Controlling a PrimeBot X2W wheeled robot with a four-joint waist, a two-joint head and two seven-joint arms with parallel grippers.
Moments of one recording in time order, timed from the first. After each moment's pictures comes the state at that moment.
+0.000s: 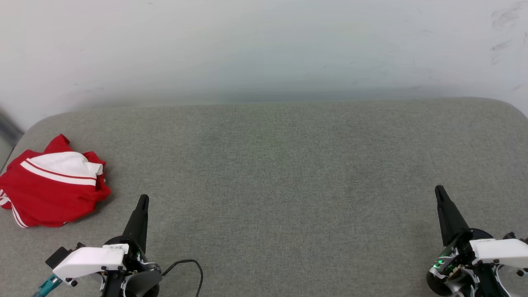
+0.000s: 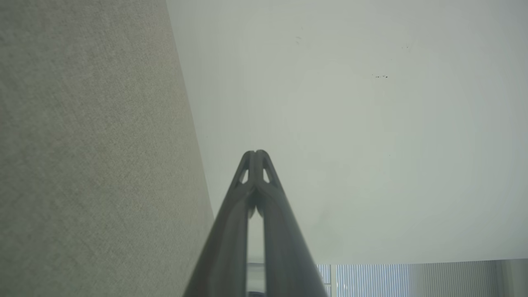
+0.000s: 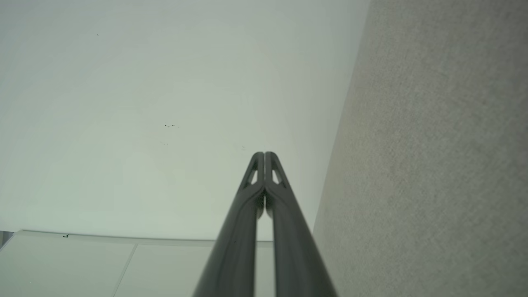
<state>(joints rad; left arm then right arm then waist) -0.11 0.05 0.11 0.25 -1.61 -0.13 0.11 -0.10 -0.05 -0.11 0.25 1.62 0.13 0.11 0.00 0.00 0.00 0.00</state>
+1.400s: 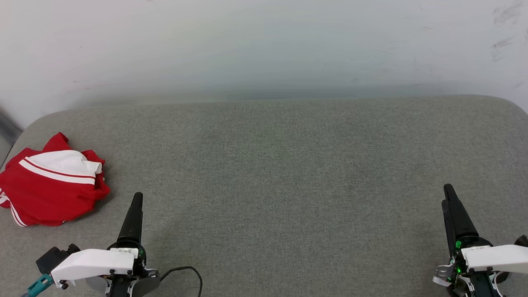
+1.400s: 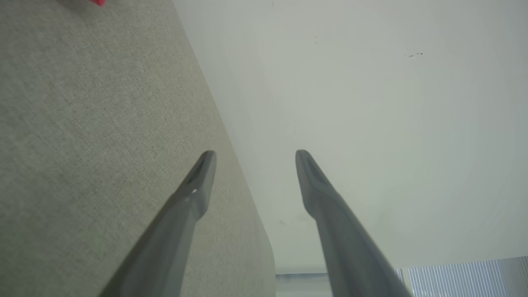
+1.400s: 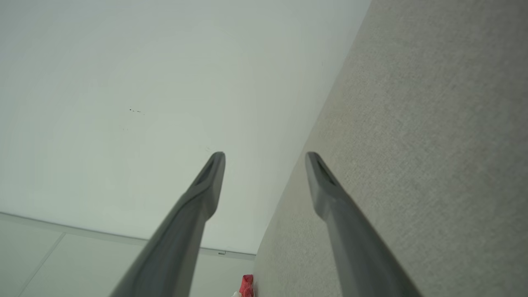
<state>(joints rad) -0.07 0.05 0.11 0.19 -1.38 -0.08 0.03 -0.06 -0.05 -0.12 0.21 1.37 0.13 0.03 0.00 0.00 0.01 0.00</state>
